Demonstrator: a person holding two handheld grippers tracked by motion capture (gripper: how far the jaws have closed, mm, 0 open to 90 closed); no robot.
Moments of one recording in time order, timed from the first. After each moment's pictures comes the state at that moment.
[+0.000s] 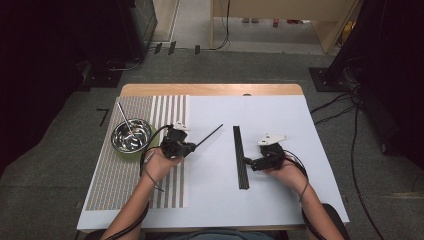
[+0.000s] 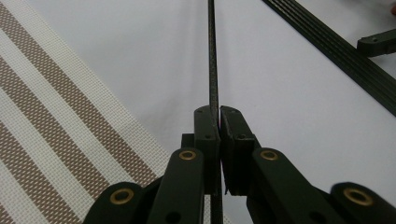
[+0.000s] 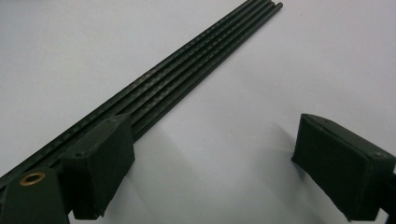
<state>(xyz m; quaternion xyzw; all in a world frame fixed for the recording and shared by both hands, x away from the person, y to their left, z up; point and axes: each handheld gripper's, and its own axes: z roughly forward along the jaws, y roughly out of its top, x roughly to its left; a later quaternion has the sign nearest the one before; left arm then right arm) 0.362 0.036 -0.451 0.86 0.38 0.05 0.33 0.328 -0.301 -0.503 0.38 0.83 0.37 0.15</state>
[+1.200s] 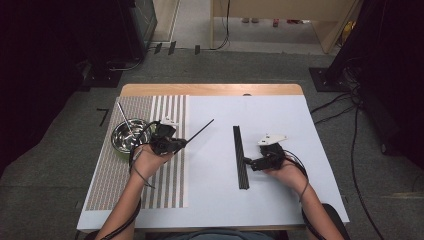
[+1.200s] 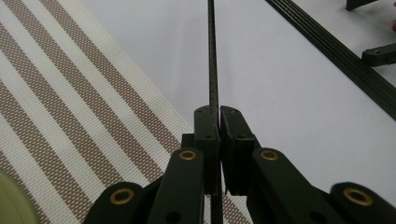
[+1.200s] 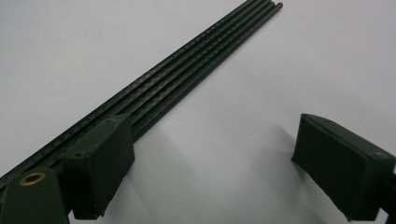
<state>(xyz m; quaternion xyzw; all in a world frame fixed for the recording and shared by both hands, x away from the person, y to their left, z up) 0.366 0.066 -0.436 0.85 0.40 0.05 0.34 0.328 -0.301 -0.503 0.38 0.83 0.37 0.15</state>
